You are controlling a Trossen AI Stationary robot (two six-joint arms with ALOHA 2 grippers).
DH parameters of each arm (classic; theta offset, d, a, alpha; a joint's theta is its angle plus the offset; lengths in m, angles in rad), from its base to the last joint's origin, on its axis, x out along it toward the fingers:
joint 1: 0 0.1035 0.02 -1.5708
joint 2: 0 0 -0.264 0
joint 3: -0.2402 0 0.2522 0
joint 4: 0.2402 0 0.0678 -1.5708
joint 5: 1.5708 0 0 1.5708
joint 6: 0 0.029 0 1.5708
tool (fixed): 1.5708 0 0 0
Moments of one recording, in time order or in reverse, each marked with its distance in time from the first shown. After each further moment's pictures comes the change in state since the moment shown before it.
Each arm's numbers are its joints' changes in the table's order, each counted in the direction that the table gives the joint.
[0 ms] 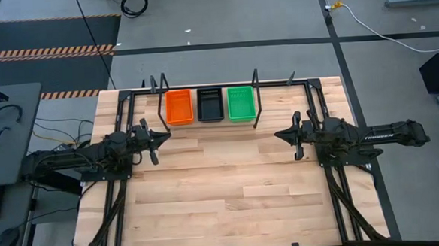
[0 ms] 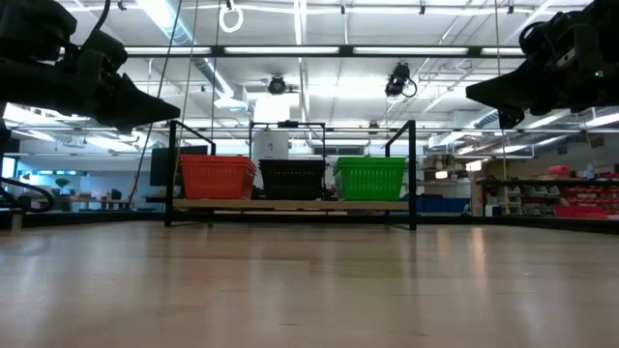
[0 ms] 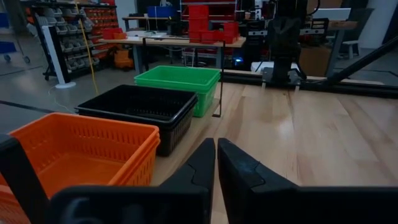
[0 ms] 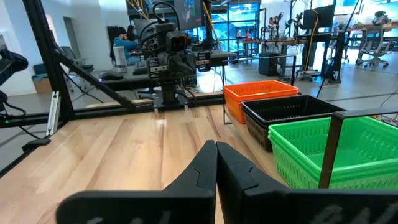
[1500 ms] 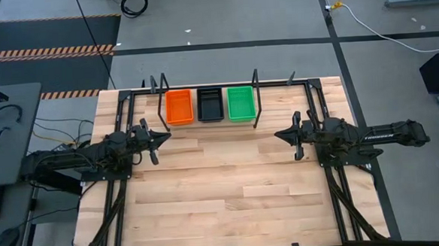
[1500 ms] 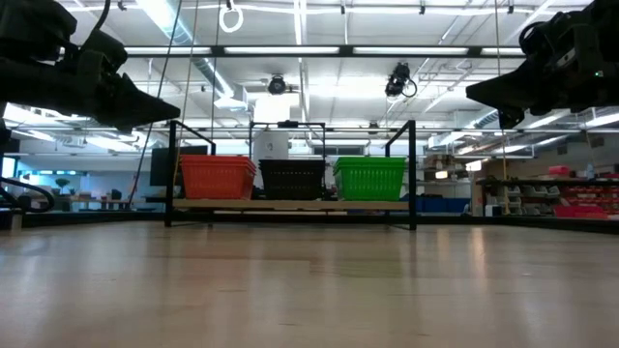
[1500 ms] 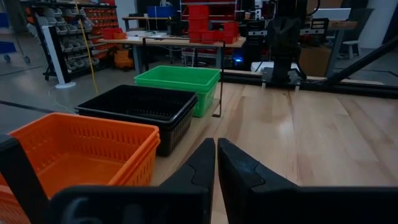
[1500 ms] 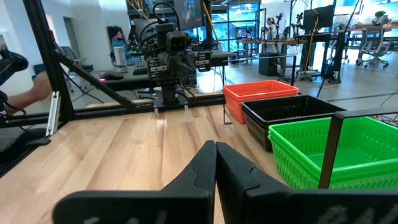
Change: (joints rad) left arm 0.000 0.000 0.000 0.000 0.000 0.000; right arm 0.000 0.000 0.000 0.000 0.000 0.000
